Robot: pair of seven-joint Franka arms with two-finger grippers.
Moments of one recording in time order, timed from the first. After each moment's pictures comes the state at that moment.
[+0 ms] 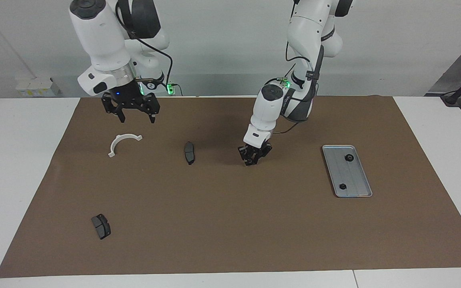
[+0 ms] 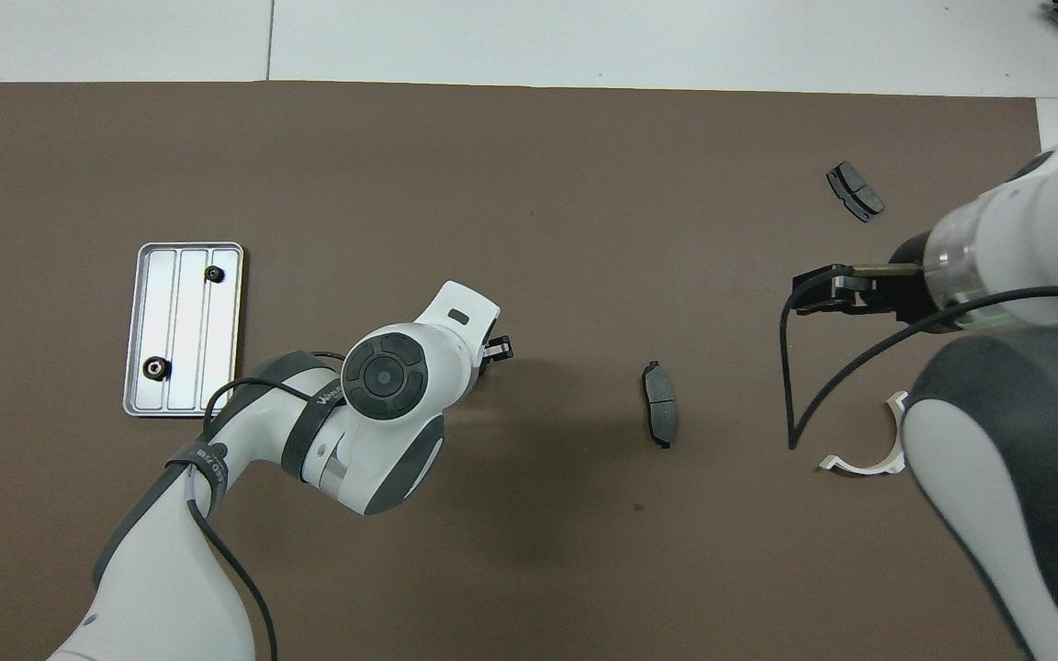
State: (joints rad) left arm -0.55 0.30 -0.08 -2.09 -0.02 2.60 -0.80; right arm 0.24 -0.01 -0.01 -1.74 0.01 1.78 0.30
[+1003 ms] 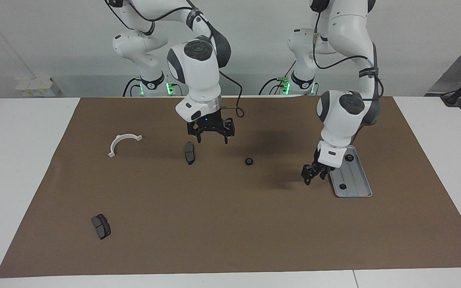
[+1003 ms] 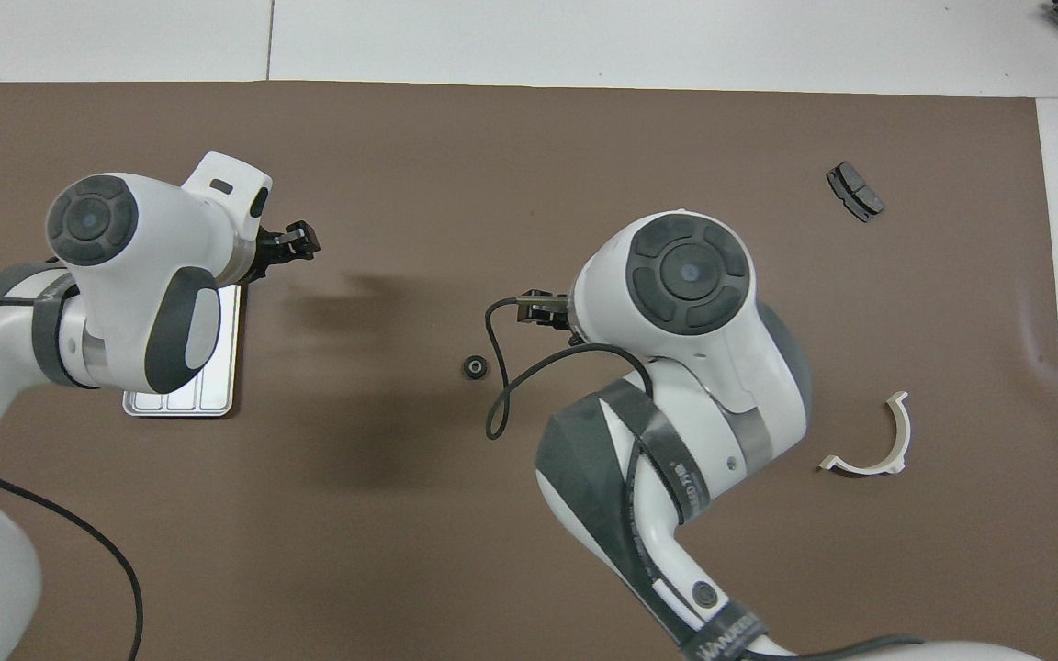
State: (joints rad) left arm -0.14 0.29 -0.05 -1.92 -0.02 2.40 -0.45; right arm 0.55 0.26 -0.01 -1.70 0.01 2.07 0.66
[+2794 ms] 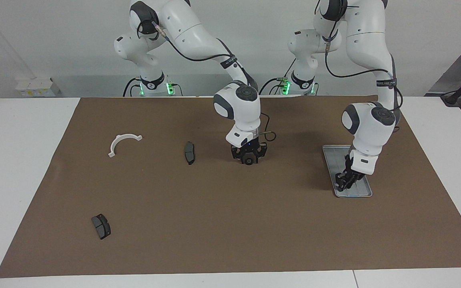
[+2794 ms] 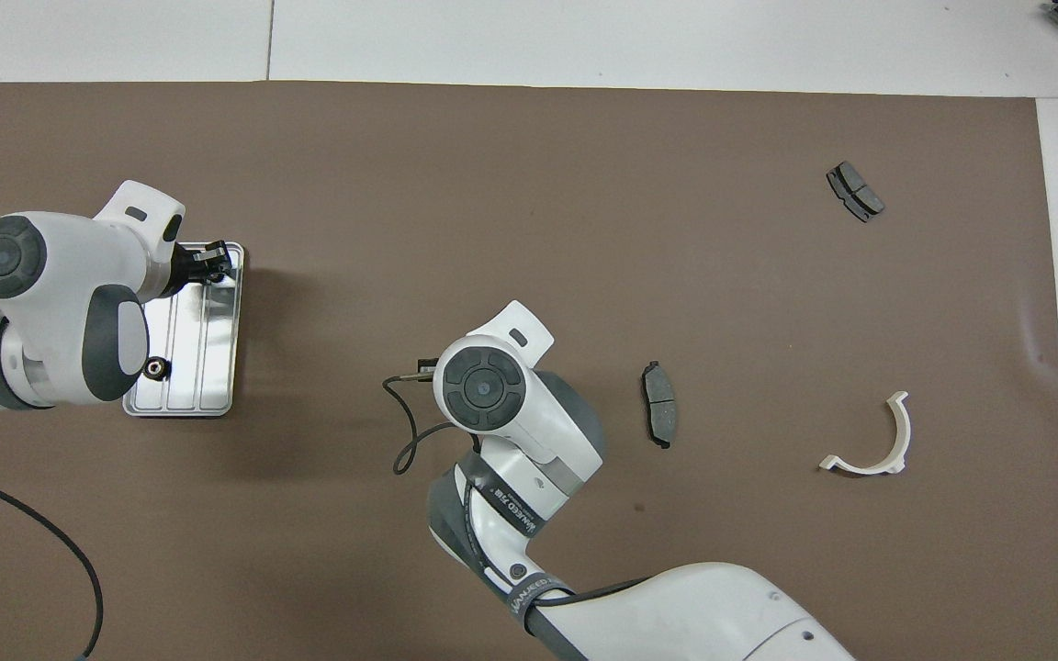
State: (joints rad) left arm 0.02 0.35 -0.05 -2.01 -0.02 2.59 -0.28; right arm 0.73 0.55 -0.02 -1.73 -0.04 2.45 0.77
